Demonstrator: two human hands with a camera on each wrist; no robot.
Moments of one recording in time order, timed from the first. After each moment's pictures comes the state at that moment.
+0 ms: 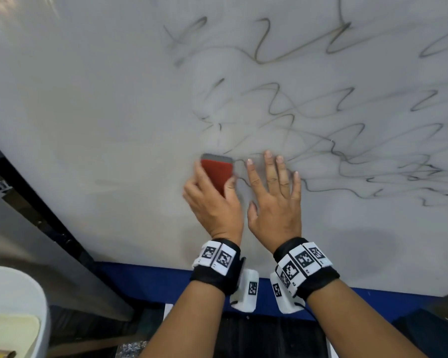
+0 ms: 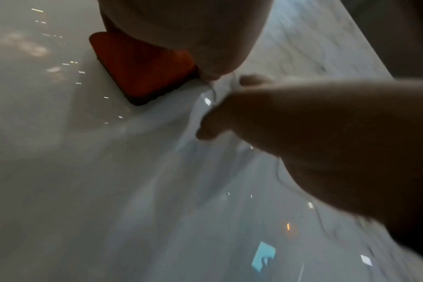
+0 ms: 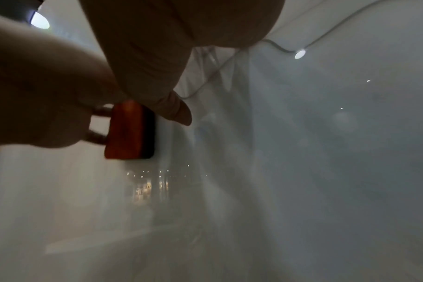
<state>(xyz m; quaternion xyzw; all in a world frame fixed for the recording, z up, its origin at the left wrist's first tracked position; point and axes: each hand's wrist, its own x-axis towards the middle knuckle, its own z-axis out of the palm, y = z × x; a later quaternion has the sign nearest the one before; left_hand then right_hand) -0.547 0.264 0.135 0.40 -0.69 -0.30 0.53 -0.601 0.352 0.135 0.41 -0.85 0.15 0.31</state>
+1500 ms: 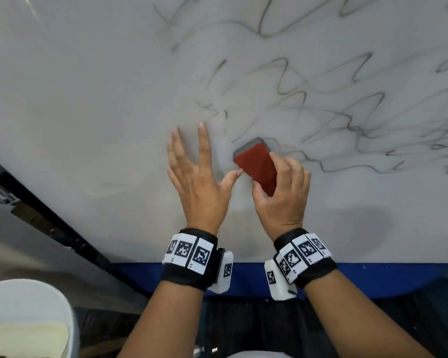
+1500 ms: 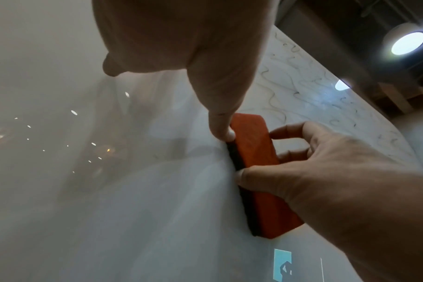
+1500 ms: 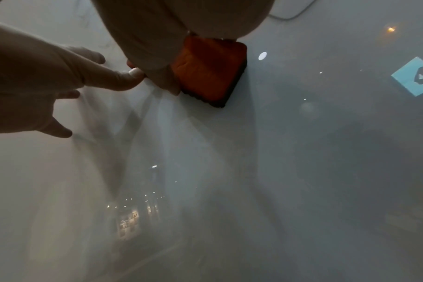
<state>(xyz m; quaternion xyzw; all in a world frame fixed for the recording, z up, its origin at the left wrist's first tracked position) -0.503 0.215 0.164 0.29 -0.85 -0.15 0.41 -0.592 0.324 0.114 0.31 -0.76 0.42 0.38</state>
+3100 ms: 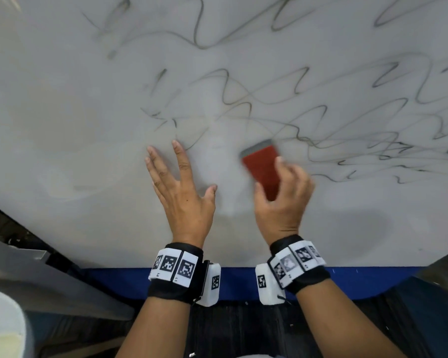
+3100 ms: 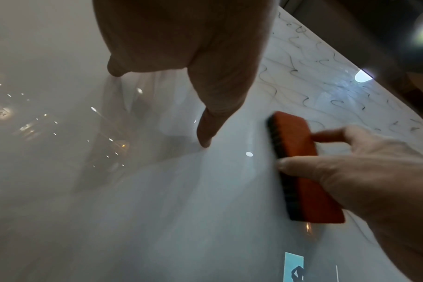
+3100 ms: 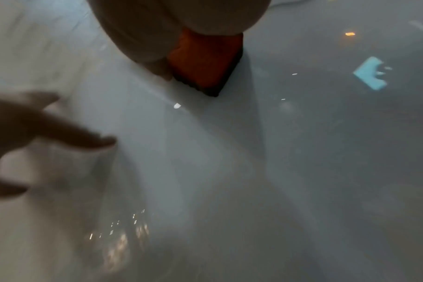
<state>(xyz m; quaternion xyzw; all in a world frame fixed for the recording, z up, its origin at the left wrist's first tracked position) -0.537 0.258 0.144 0.33 -0.84 -0.19 0.40 -0.640 0.382 0.109 0.28 -0.75 0.44 0.41</state>
